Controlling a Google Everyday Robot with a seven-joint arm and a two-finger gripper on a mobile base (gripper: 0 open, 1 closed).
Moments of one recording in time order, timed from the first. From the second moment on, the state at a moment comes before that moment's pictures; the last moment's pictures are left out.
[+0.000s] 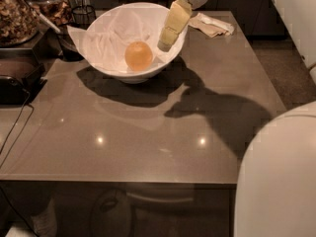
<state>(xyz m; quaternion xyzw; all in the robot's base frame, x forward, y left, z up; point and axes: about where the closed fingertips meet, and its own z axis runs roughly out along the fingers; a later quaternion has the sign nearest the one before) 0.650 -0.054 0.988 -0.57 0.79 0.06 0.21</state>
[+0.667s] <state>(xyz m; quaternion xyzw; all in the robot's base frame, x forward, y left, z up) 0.677 -0.026 0.979 -0.59 0.78 0.06 0.21</state>
